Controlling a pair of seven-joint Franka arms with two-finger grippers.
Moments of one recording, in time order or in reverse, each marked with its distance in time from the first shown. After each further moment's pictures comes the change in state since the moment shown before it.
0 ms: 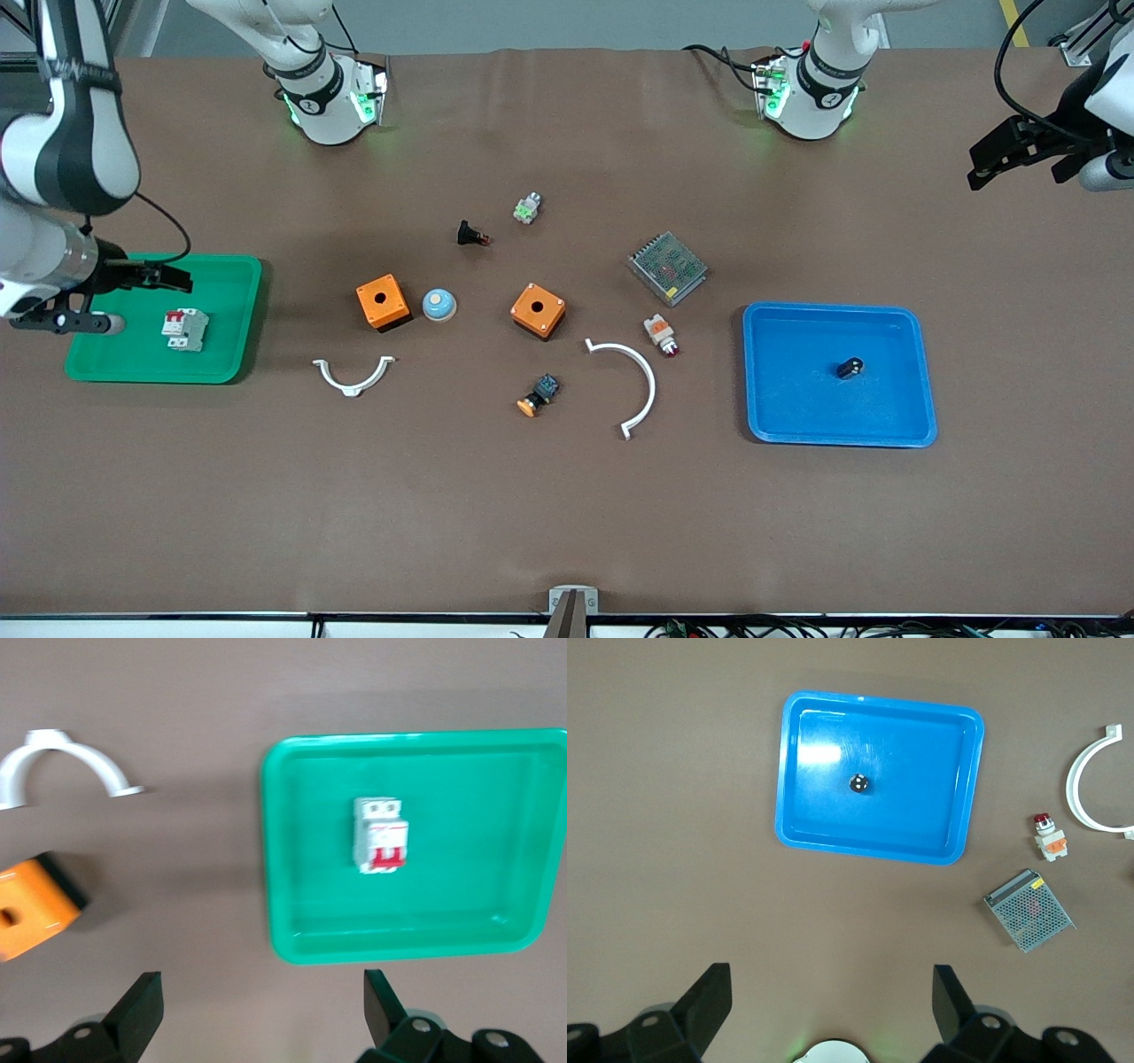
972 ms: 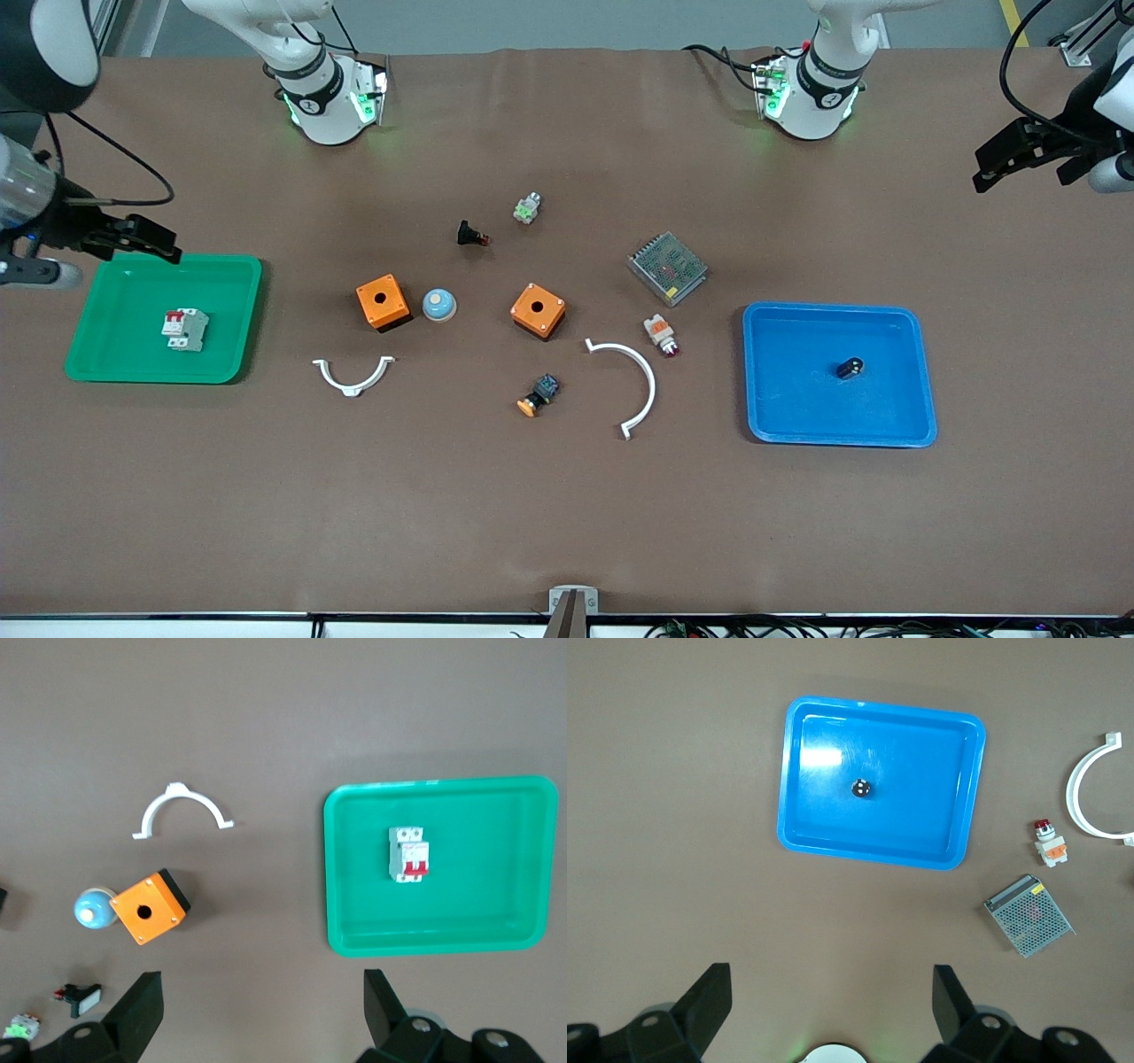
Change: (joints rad) left arm 0.002 0.004 0.006 0.010 0.000 0.004 0.000; right arm 0.059 -0.078 -0.001 0.211 0.067 -0.153 0.051
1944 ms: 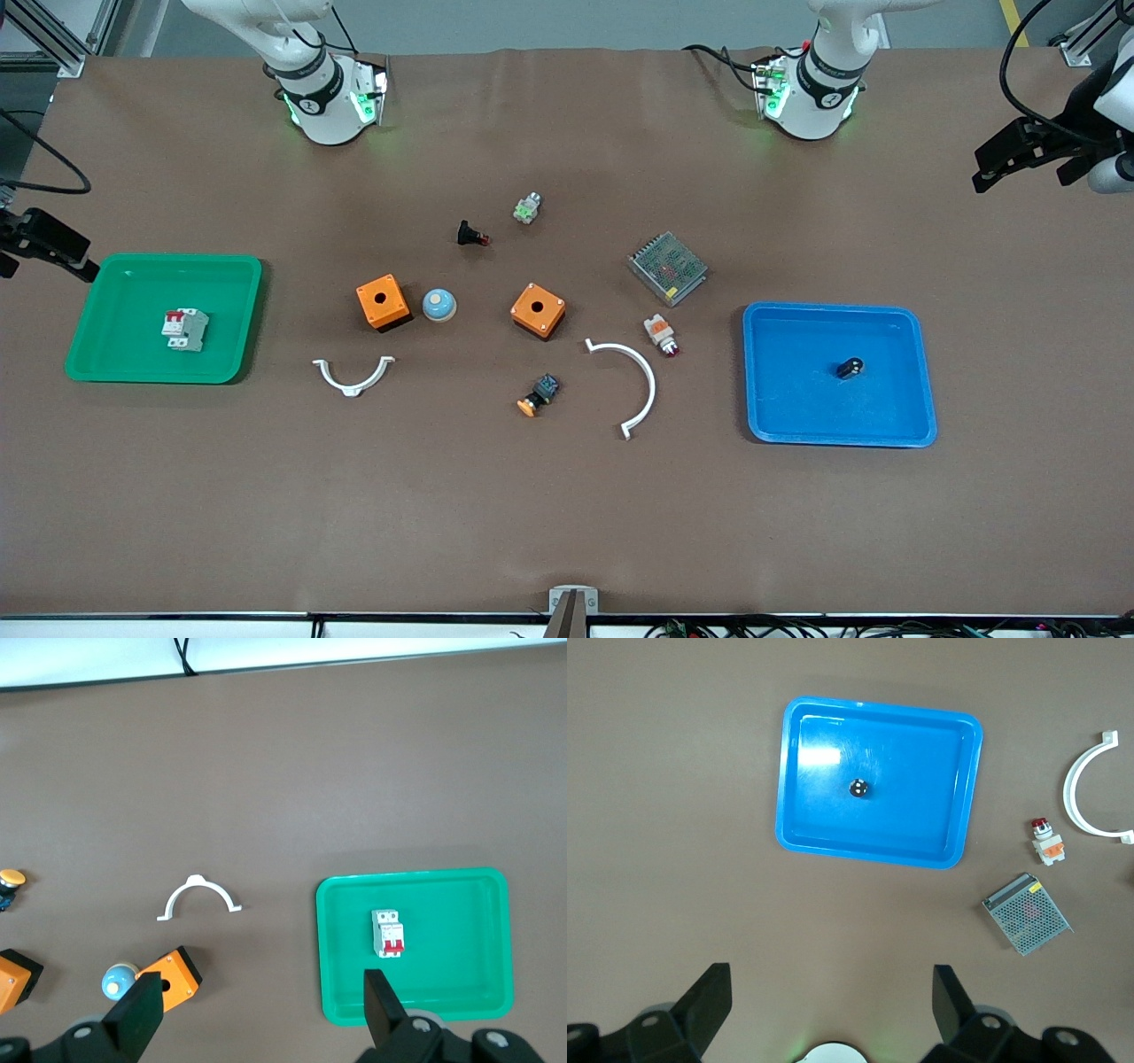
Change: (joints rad) left arm -0.004 0.011 -0.004 0.018 0.000 -0.015 0.000; right arm 0.000 0.108 -0.010 0.294 0.000 -0.014 0.000
